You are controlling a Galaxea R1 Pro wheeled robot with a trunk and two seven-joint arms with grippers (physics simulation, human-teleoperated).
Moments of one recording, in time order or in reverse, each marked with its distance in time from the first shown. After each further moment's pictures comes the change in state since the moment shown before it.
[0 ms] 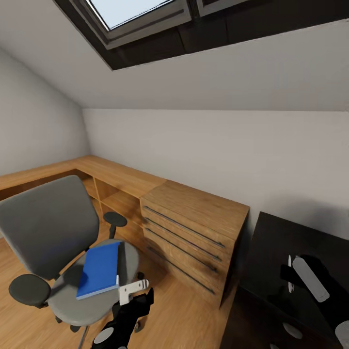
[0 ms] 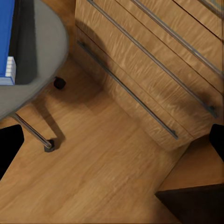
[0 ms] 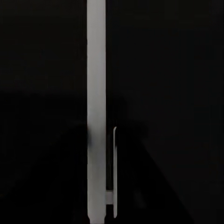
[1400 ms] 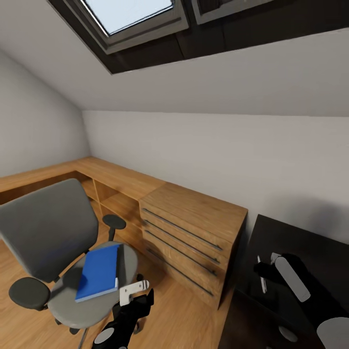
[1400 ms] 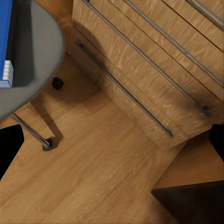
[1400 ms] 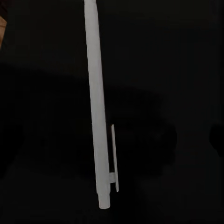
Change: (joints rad) left arm 0.001 -0.002 0.000 0.005 0.001 0.004 0.000; right arm -0.005 0.081 0.060 -0.030 0.018 0.039 0.111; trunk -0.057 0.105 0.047
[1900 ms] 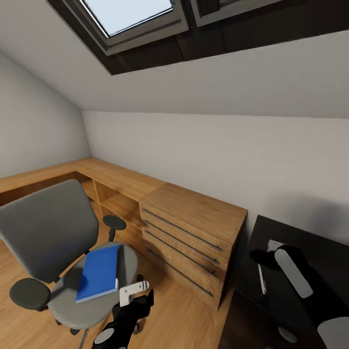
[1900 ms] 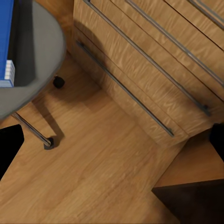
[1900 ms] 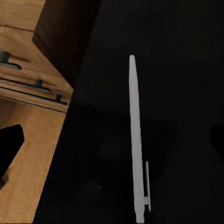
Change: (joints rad) left arm 0.000 0.001 0.001 0.006 0.001 0.003 0.000; right arm 0.003 0.000 -0.003 -0.159 -0.001 -0.005 -0.005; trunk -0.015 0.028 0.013
